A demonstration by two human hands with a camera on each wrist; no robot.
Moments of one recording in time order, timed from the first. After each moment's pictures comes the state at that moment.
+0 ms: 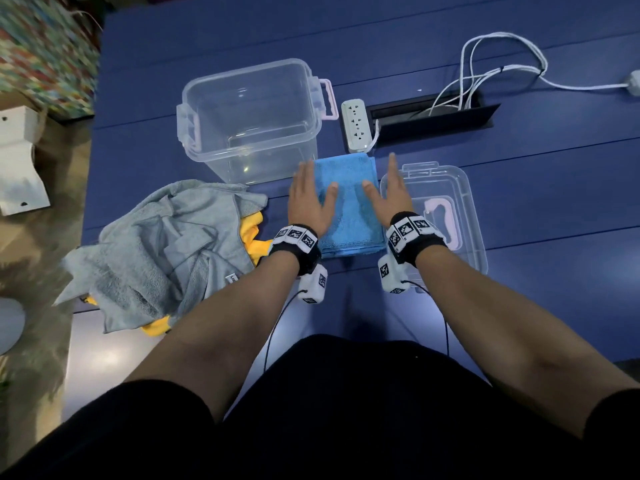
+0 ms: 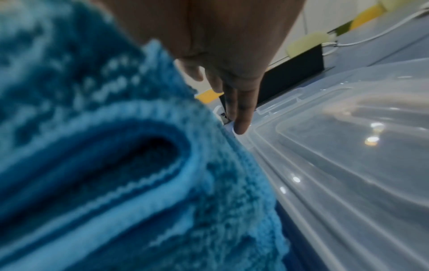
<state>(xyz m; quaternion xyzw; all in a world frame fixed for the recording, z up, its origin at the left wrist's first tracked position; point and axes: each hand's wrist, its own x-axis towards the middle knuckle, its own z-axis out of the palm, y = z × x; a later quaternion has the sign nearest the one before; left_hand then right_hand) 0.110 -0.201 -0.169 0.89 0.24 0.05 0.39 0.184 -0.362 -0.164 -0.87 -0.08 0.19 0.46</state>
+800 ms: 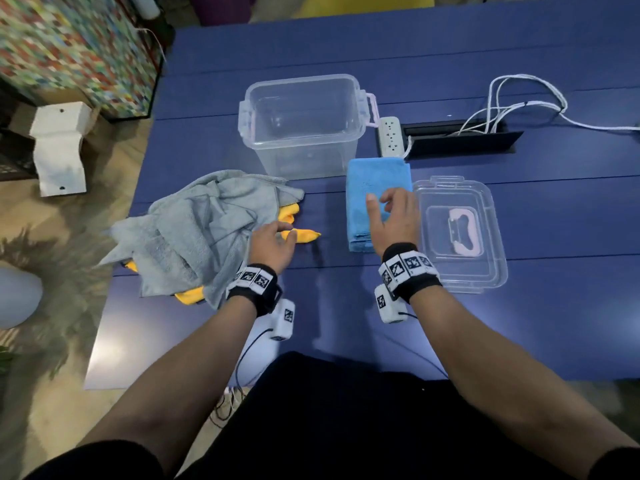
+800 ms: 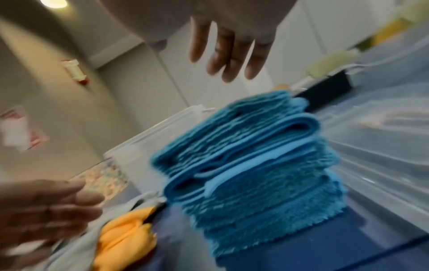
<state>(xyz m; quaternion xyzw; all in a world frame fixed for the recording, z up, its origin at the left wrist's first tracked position) -0.055 -0.130 -0.151 0.85 0.34 0.10 0.39 0.071 -0.326 -0.124 -0.88 -0.15 -0.08 0.44</state>
